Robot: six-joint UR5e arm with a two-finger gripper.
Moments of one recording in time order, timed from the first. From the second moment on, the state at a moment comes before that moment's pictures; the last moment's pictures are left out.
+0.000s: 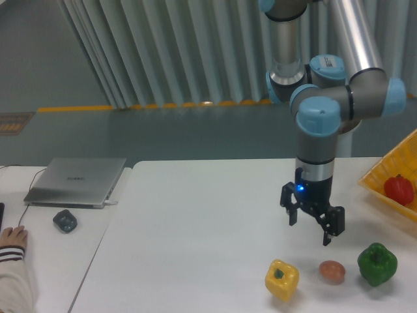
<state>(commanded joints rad) 2.21 -1.94 -1.55 -1.00 1.49 0.60</state>
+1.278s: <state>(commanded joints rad) 2.16 -2.06 -1.48 -0.90 1.49 0.40</state>
